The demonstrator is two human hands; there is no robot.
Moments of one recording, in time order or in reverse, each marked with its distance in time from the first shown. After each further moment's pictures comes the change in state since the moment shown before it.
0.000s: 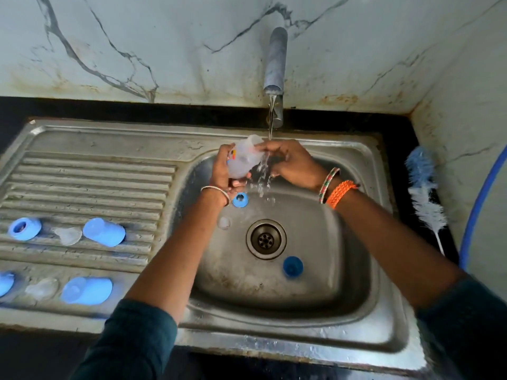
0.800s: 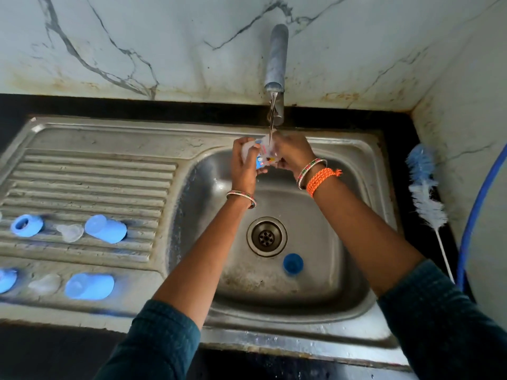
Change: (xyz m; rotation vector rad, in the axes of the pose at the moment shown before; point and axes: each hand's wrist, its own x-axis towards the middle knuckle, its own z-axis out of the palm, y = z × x) left_hand 0.001 -0.023 0.039 0.048 0.063 0.519; right_hand 0.031 0.006 0.011 0.327 0.378 0.476
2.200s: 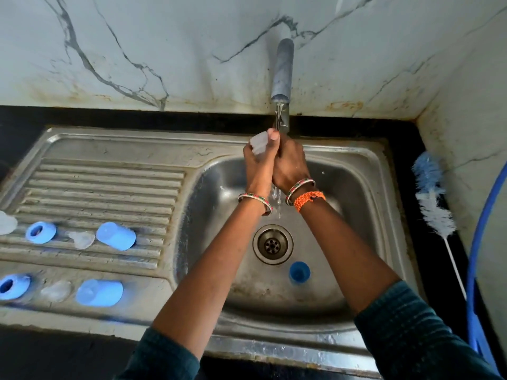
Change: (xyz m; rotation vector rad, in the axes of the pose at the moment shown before) left_hand -0.016 0.040 0.025 -0.077 0.012 -0.185; right_hand -0.015 0.006 0.016 -0.391 0.172 -0.634
